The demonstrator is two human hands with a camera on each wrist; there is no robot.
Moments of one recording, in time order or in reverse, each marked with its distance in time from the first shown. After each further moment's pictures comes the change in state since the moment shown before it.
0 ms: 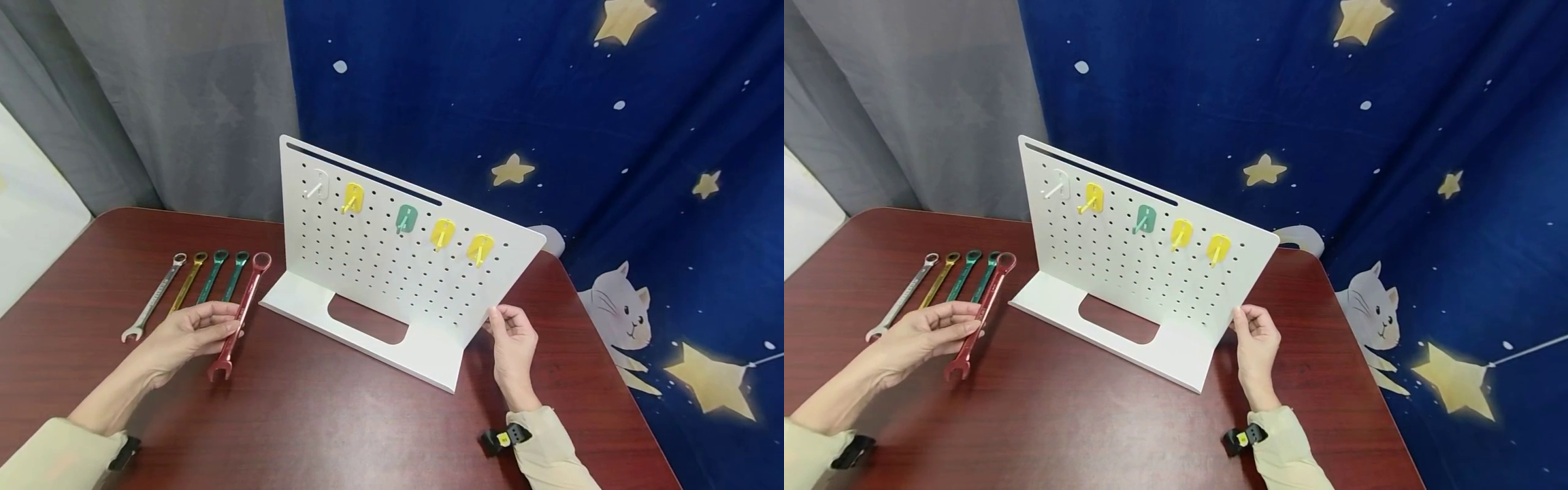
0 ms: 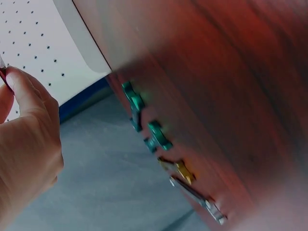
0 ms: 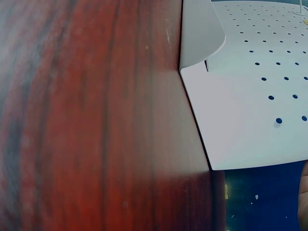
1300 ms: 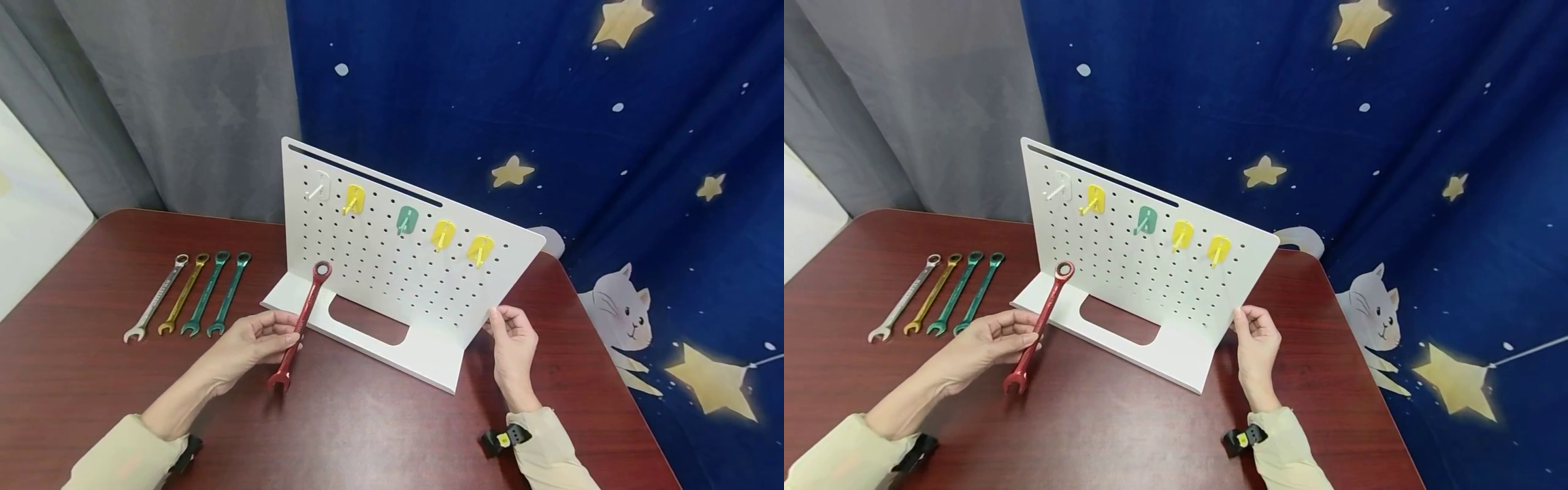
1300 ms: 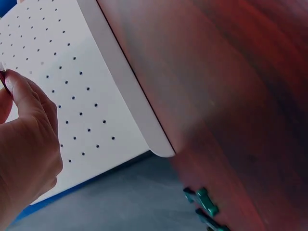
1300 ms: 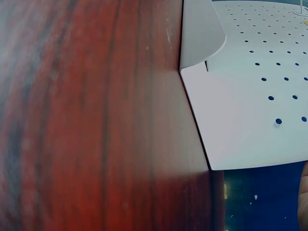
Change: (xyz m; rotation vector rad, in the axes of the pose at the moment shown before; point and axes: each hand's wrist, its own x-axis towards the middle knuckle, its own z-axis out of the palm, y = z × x) left_hand 0.016 0.009 0.077 0.045 -0.050 -0.051; right_hand -0.001 -0.001 0.000 0.016 0.002 0.001
